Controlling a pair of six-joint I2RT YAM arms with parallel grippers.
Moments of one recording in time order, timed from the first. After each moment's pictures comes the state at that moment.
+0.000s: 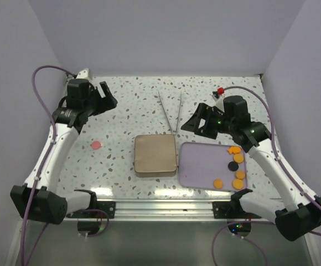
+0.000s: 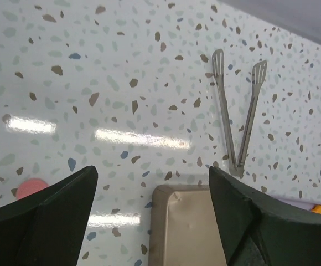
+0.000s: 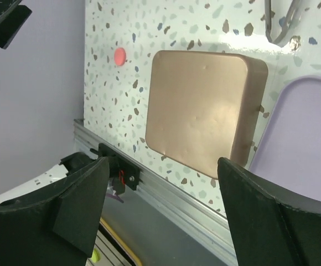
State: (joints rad) left arm -0.14 1.28 1.26 -0.61 0.02 -0.48; right arm 0.41 1.12 1.11 -0.63 -0.39 0.73
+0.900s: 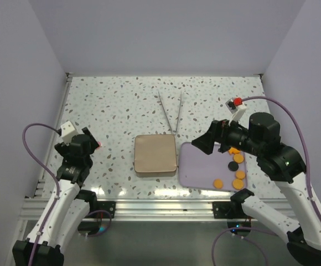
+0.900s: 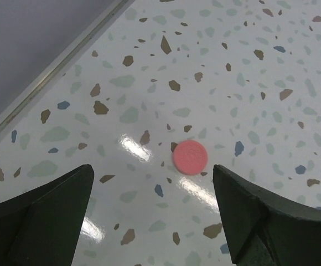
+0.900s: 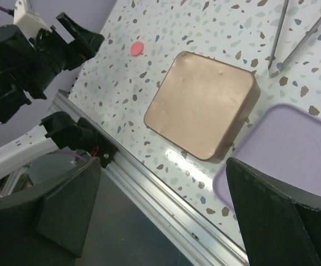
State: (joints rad) left arm -0.14 0.65 0.51 -0.42 -0.62 -0.48; right arm 0.50 0.81 1.21 -0.82 -0.35 0.46
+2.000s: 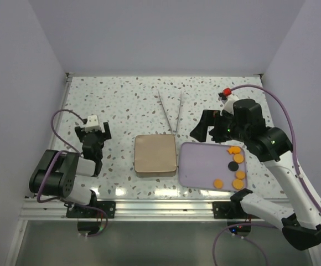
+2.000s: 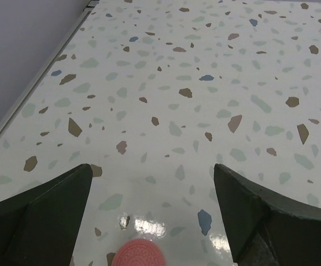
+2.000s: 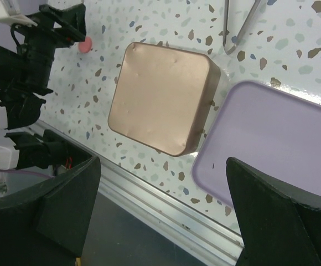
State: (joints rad) left arm -0.12 1.49 0.25 1.09 -0.40 0.01; right arm 0.50 0.99 1.31 -0.94 -0.18 0.48
